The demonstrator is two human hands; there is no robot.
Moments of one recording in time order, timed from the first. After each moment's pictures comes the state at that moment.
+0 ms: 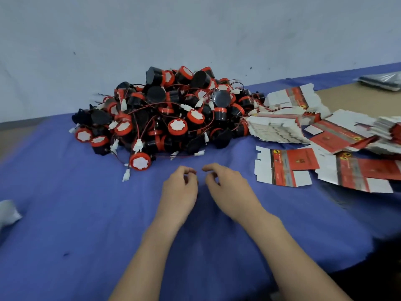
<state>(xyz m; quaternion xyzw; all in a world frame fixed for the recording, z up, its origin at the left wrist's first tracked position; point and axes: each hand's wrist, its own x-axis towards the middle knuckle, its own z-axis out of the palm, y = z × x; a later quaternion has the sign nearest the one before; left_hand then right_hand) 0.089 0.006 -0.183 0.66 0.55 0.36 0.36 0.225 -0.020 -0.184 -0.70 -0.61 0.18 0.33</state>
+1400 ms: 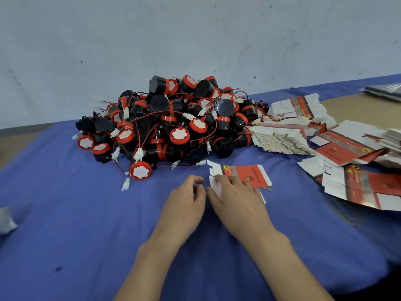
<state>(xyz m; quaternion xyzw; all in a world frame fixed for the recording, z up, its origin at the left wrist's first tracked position) 0.091 0.012 -0.193 0.73 0.52 0.33 0.29 0.224 -0.026 -0.185 -0.75 -0.64 0.01 0.18</state>
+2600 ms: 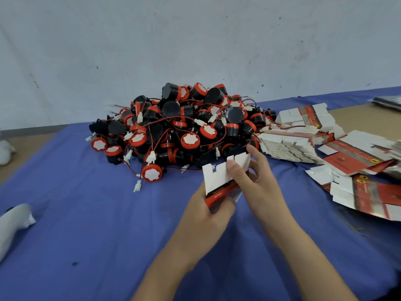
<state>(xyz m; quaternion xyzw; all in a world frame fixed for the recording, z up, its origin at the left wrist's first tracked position) 0.095 -0.039 -0.157 0.73 0.31 0.43 0.43 0.237 -0.030 -0.155 -0.48 -0.47 0.37 0.64</state>
